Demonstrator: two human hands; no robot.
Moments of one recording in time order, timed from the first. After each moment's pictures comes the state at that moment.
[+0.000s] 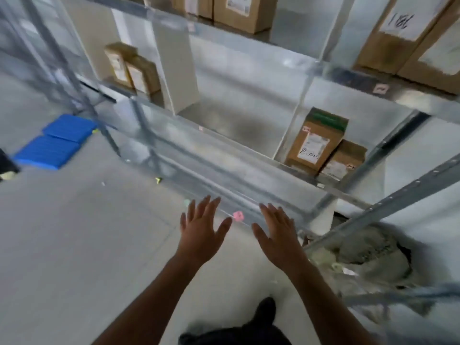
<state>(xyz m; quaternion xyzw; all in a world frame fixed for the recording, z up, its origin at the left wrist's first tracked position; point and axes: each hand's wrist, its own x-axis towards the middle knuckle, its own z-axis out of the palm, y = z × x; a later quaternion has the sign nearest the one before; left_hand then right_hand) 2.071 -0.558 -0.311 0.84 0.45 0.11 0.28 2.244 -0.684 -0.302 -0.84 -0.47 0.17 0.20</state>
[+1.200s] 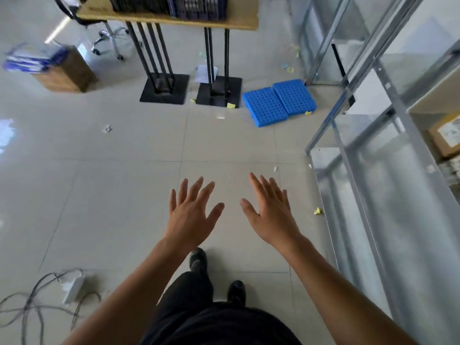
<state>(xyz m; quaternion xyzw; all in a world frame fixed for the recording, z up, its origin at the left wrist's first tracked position) 1.576 -0.221 -0.342 0.54 0.82 0.10 0.19 1.766 -0.120 -0.338 -0.48 -0.83 0.29 0.03</state>
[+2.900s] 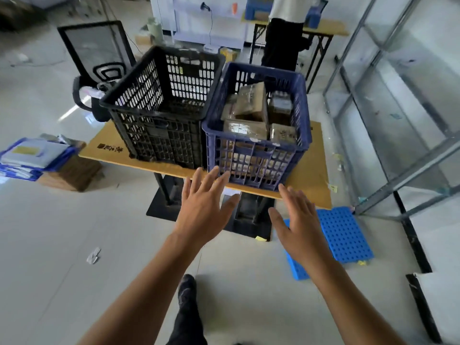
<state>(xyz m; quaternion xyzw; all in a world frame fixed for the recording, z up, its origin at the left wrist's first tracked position) 0.969 0.540 -0.275 0.53 0.81 0.22 0.08 1.186 0.638 -0.274 -0.45 -0.85 0.24 0.12</state>
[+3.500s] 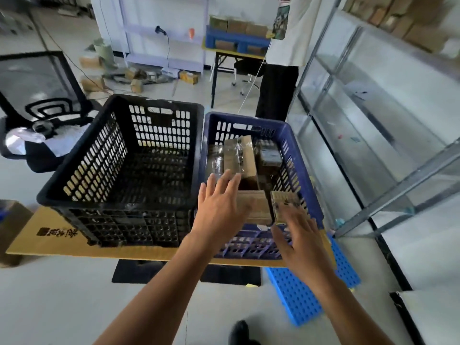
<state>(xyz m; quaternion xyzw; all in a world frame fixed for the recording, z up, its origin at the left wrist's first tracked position) 0.820 0.770 -0.242 0.60 0.74 0.26 0.14 1.041 0.795 -0.245 -0.50 -0.84 0.16 0.16</state>
